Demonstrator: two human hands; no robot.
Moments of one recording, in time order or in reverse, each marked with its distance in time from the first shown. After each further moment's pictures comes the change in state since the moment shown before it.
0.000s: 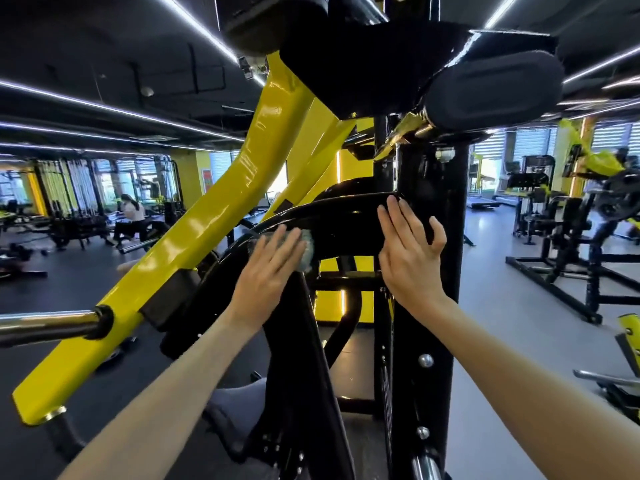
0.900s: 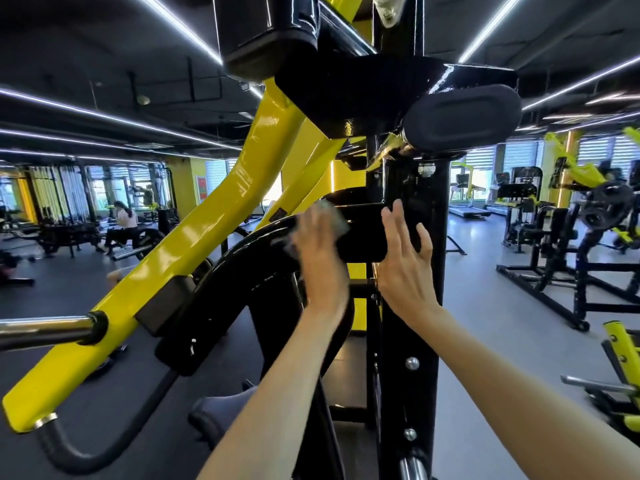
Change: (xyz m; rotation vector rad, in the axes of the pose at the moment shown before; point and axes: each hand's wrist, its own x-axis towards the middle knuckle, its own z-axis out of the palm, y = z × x) left_hand 0.099 0.105 -0.004 -0.464 0.172 -0.735; right_hand 0.003 0.000 -0.022 0.148 -0.030 0.021
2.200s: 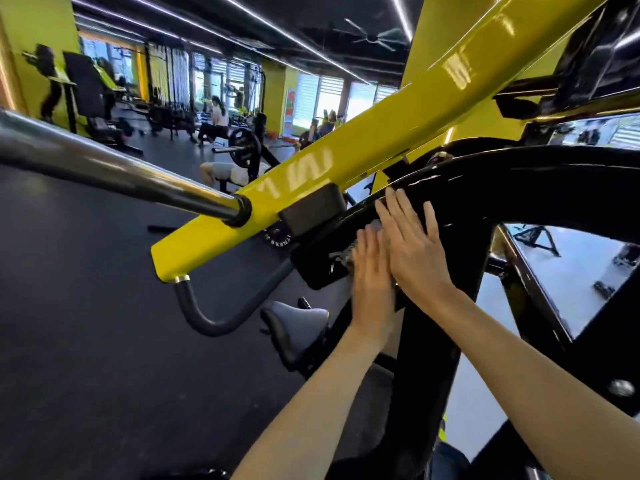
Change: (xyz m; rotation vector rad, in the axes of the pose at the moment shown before) left_hand -0.114 -0.215 -0.062 0.000 0.066 -0.169; right_hand -0.027 -0.224 0.117 0.048 -0.221 -0.439
